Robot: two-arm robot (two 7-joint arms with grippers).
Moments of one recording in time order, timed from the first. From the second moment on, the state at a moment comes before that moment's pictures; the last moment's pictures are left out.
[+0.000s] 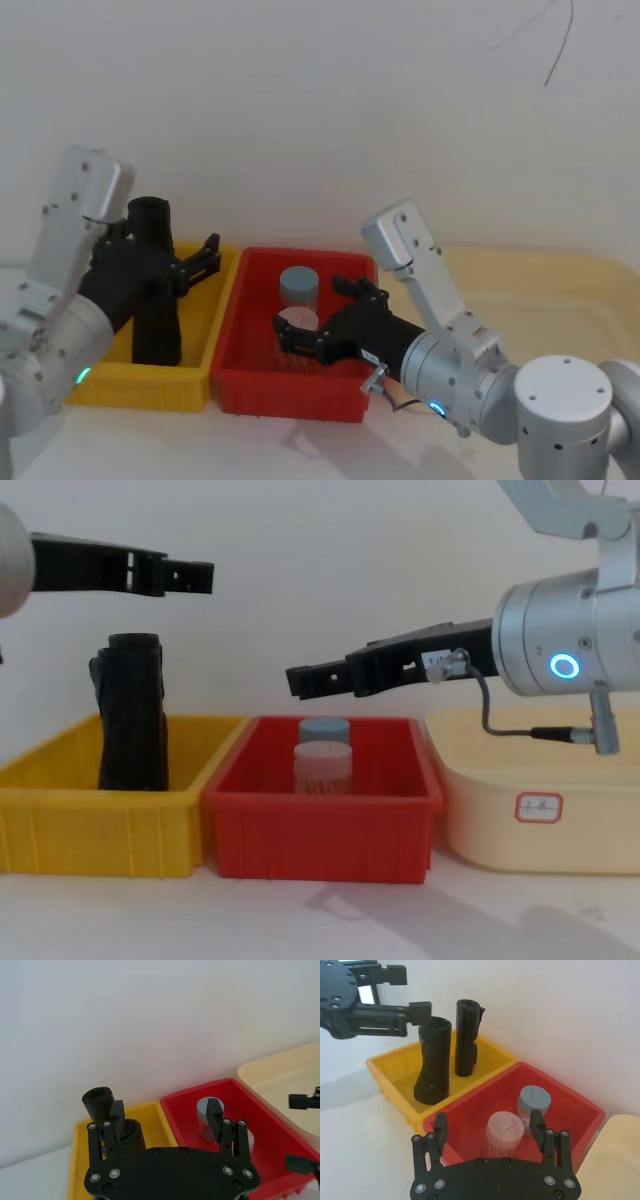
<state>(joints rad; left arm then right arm) -0.26 0.39 0.30 -1.92 -0.31 0.45 0.02 0.40 0.22 -0.47 -1.68 0.15 0.51 0.33</state>
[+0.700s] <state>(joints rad) -0.12 0.50 0.12 -1.99 -0.42 0.45 -0.15 0.39 0.19 -0.45 -1.67 0.19 0.50 0.32</state>
